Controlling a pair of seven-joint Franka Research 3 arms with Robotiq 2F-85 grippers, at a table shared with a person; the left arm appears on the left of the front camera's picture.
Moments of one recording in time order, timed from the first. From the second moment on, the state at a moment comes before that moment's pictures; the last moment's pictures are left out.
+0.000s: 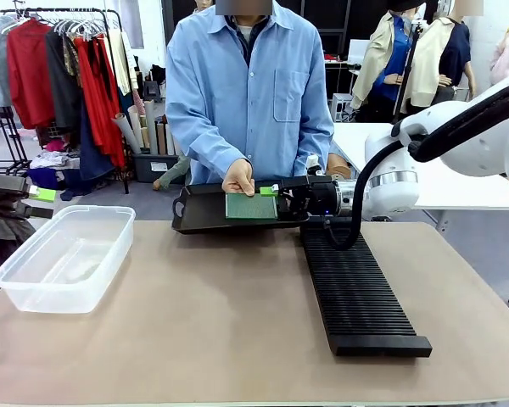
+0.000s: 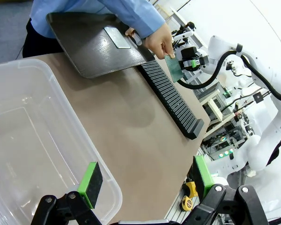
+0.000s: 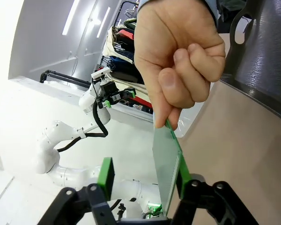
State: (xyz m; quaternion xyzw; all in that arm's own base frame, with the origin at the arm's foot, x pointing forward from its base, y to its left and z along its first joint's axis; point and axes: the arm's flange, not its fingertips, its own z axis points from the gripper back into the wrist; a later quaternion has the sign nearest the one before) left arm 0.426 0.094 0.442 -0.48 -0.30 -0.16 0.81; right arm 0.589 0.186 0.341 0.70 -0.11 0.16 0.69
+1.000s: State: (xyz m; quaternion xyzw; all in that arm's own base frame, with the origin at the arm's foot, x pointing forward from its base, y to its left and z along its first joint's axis) left arm 0.426 0.094 0.442 -0.48 -0.30 -0.16 0.81; right arm 0.587 0.188 0.338 0.70 -0.07 0.14 0.69
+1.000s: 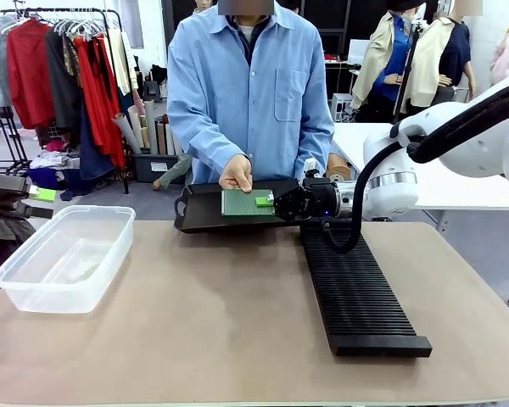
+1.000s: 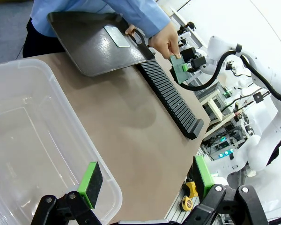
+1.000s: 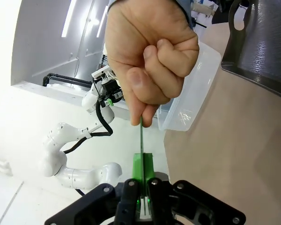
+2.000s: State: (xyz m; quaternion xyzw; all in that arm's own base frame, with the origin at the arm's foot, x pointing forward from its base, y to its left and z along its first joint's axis) left arm 0.426 0.094 0.442 -0.48 -0.30 -0.16 0.81; right arm 0.587 0.187 0.337 0.70 -0.08 0.13 0.70
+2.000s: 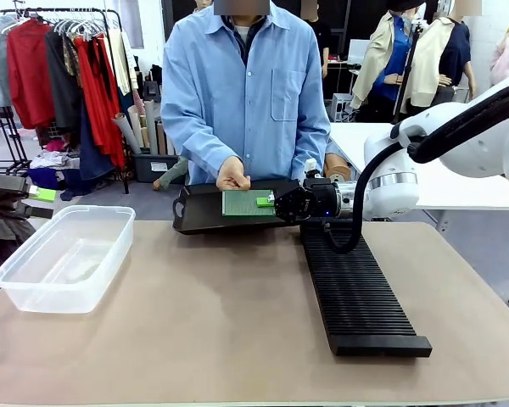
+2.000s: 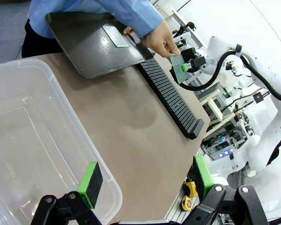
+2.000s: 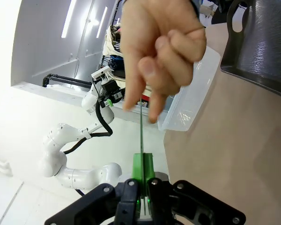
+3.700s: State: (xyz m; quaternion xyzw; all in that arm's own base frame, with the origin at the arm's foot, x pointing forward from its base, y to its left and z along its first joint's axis) left arm 0.426 0.094 0.442 -0.48 -0.30 -0.16 0.81; right arm 0.587 0.187 0.337 0.70 -0.08 0.13 0.70
